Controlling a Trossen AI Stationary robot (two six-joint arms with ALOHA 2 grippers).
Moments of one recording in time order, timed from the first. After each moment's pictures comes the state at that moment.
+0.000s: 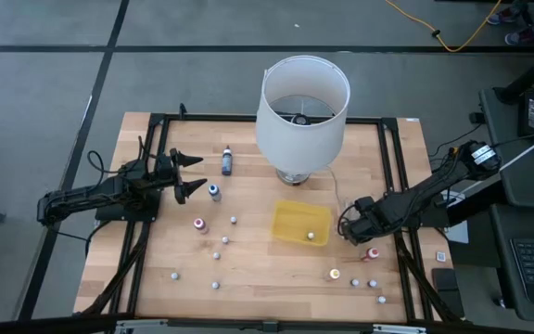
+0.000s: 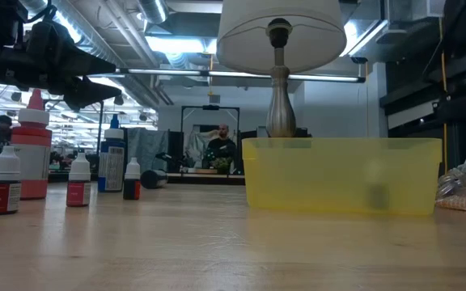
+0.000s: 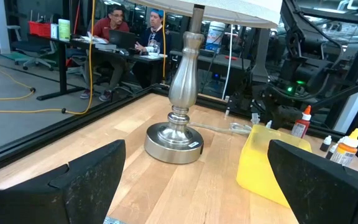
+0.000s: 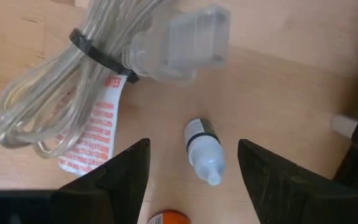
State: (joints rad) left arm 0.27 0.02 0.01 0.02 -0.04 -0.20; right arm 0.50 1.29 0.63 -0.92 0.00 1.85
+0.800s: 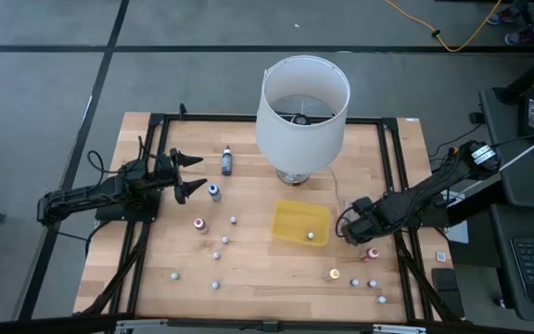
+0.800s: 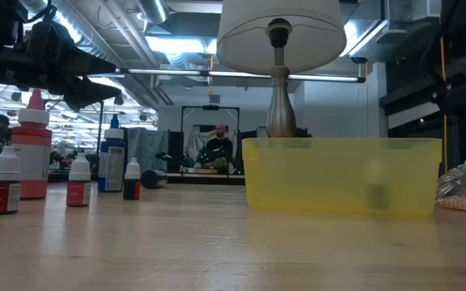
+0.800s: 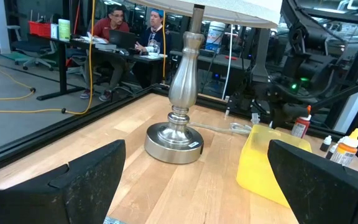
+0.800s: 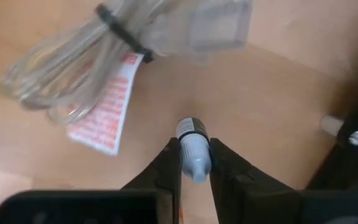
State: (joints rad) left arm 0.27 0.02 0.01 0.02 -0.04 -0.20; right arm 0.50 1.29 0.69 -0.99 -0.02 1.73
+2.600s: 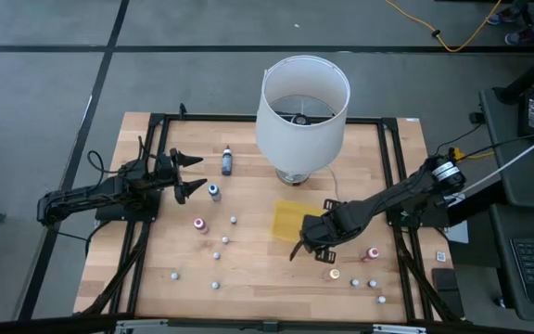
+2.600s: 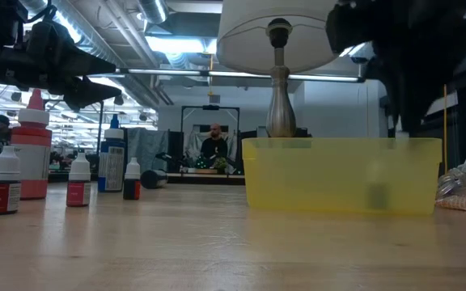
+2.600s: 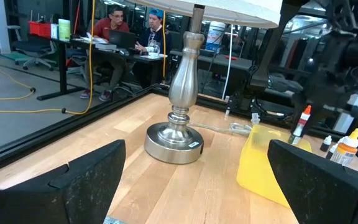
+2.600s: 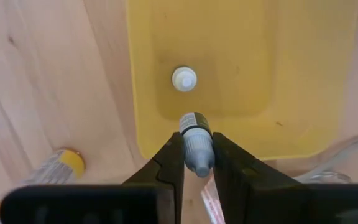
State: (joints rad) left arm 0.27 0.02 0.01 0.02 -0.04 -0.20; right arm 0.41 1.71 1.25 -1.03 0.11 0.62
